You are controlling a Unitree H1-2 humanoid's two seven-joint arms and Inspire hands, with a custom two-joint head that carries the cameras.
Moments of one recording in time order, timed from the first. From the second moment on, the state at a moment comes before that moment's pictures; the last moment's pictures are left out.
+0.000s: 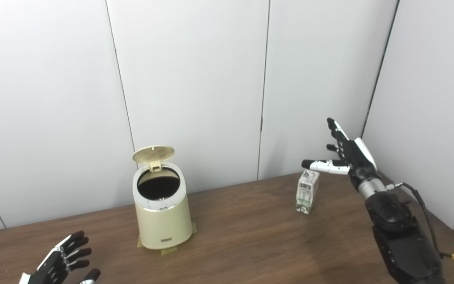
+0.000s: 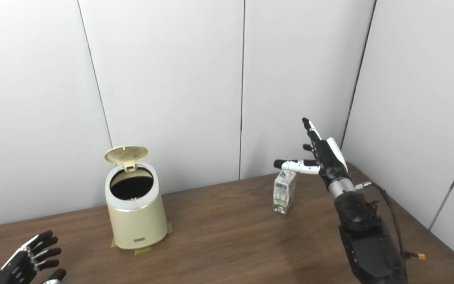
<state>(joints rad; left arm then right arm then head) -0.18 0.20 0.06 0.17 -0.03 -0.27 -0.17 -0.44 -0.50 -0.24 0.24 -0.07 0.11 0.05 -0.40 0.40</state>
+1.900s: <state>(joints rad) -0.12 0.23 0.03 0.03 0.02 -0.10 -0.17 -0.46 -0.40 -0.13 0.68 -0.11 -0.19 -0.14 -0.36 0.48</state>
